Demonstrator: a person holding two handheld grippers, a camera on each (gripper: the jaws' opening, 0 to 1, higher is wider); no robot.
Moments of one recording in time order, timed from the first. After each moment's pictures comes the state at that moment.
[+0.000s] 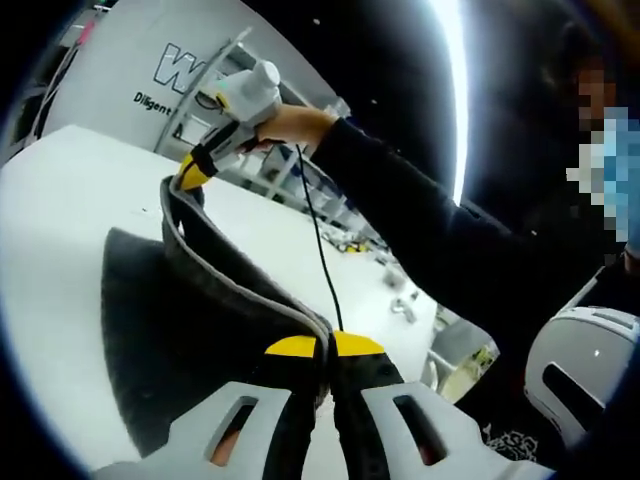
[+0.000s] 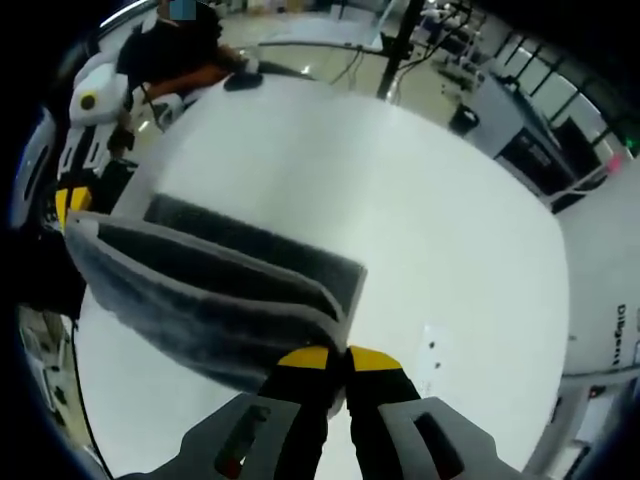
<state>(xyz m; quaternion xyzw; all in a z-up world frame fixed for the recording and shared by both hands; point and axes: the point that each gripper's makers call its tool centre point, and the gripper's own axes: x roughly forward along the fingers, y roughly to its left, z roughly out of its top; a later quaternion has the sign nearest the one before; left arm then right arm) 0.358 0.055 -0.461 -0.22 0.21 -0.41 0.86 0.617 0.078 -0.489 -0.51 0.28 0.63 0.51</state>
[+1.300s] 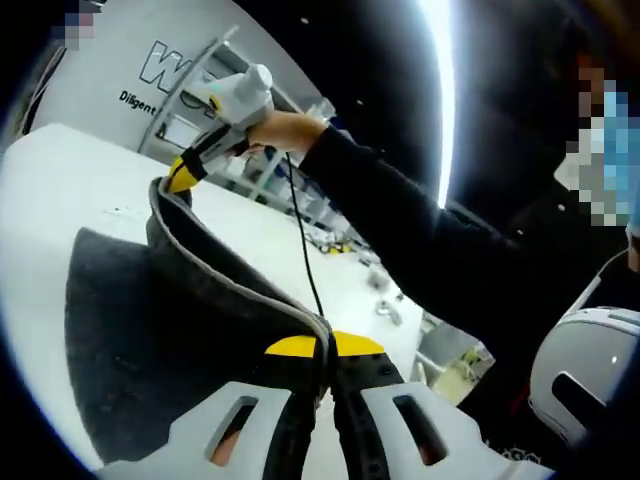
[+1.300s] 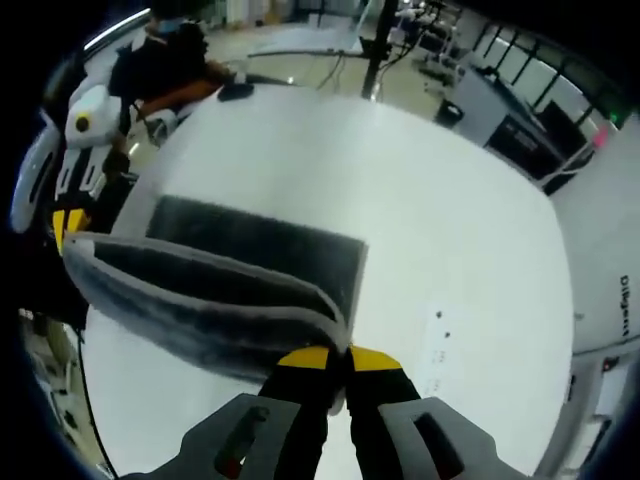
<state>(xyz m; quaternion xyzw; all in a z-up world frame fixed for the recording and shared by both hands) 0.352 0.047 -0.455 -0.23 0.19 -0.44 0.85 0.612 0.037 -0.489 -0.47 0.30 0.63 0.54</state>
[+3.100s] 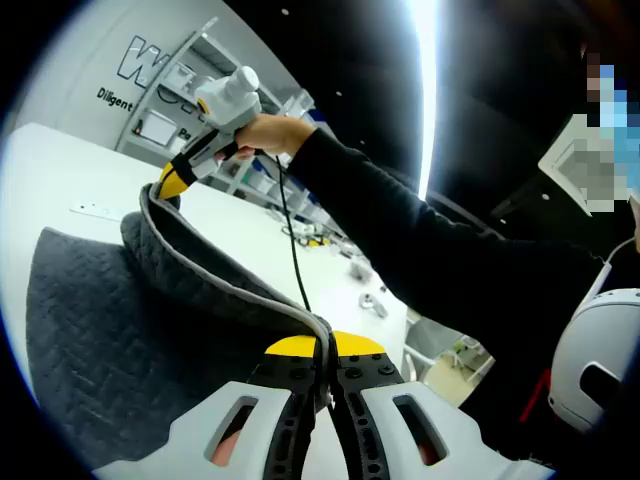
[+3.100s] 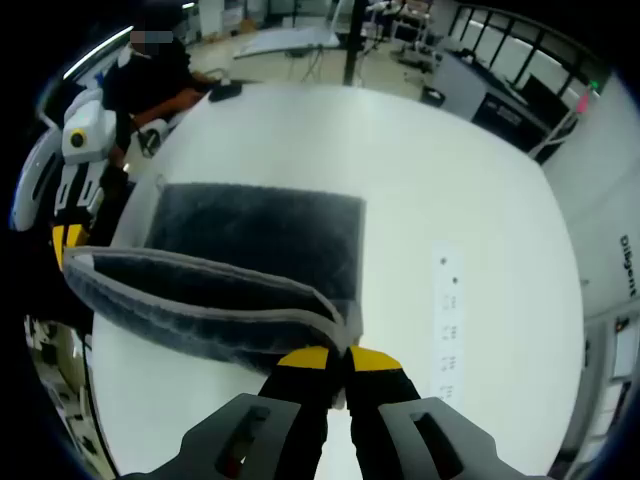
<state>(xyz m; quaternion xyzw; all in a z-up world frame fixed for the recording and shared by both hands) 0.363 -0.048 -0.459 -0.22 0.19 -0.48 0.83 0.624 -0.020 -0.496 -0.44 0.33 0.61 0.57</state>
